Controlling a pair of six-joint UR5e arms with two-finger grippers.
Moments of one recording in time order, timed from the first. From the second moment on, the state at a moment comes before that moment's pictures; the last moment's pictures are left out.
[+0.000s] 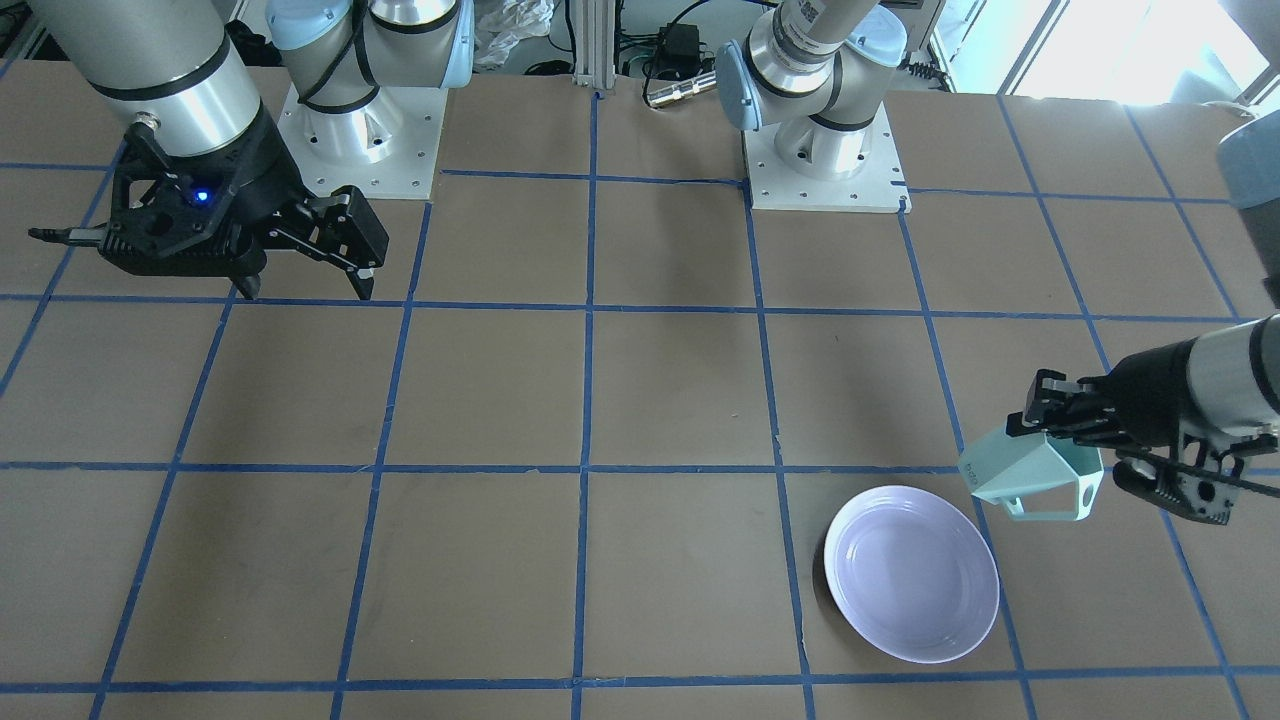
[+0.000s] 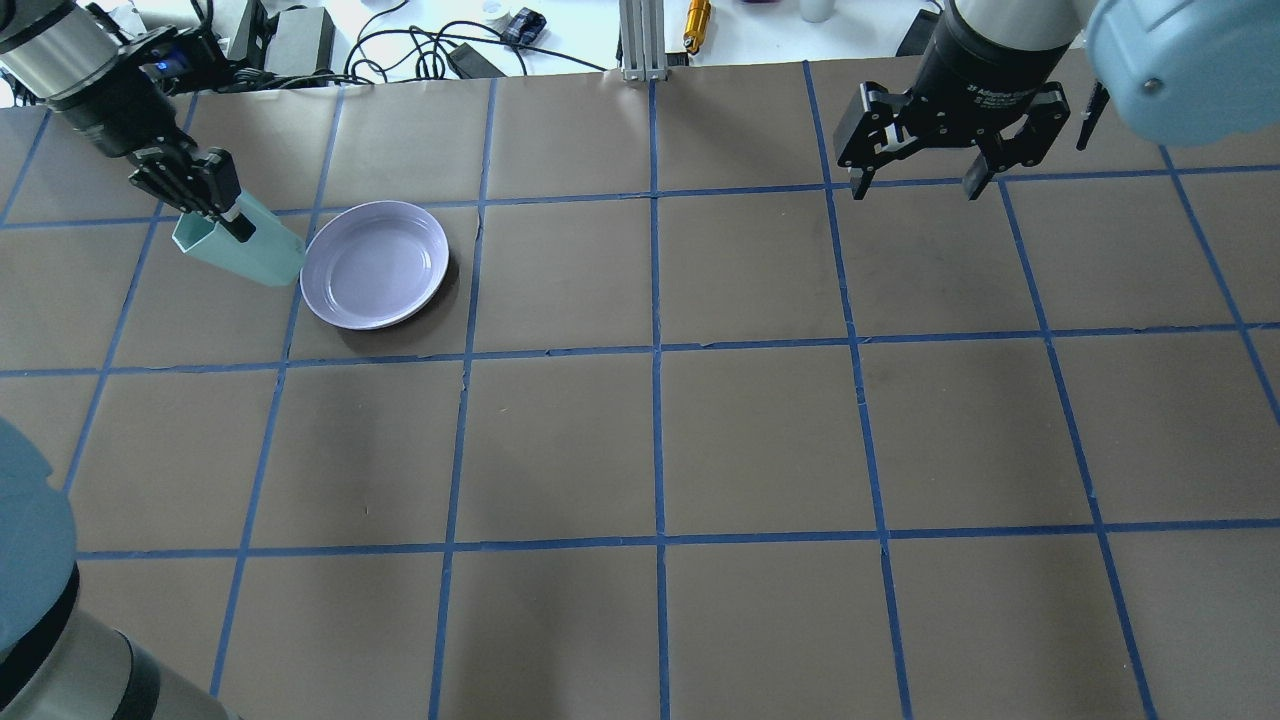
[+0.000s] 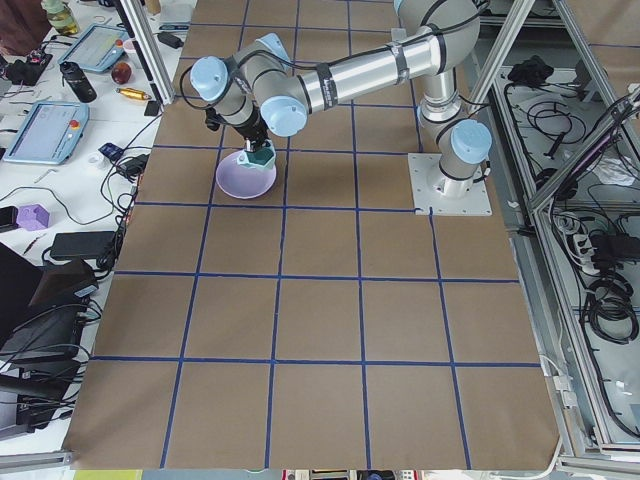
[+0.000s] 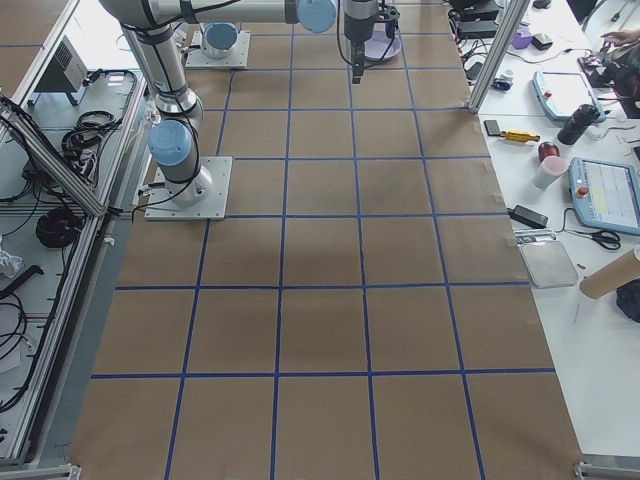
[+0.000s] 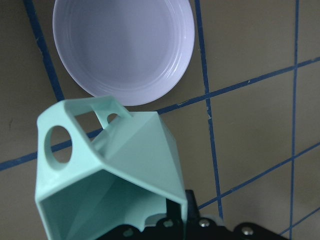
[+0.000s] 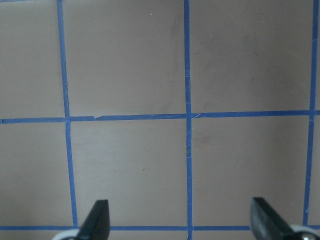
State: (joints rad) left arm -1.26 -2.00 -1.27 -1.74 1.46 0.65; right arm 1.58 -1.50 1.51 -1.61 -1.52 0.04
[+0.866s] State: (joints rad) left arm -1.46 -2.14 -1.29 -1.49 1.67 0.56; right arm 1.58 -1.50 1.51 -1.61 -1.52 0.04
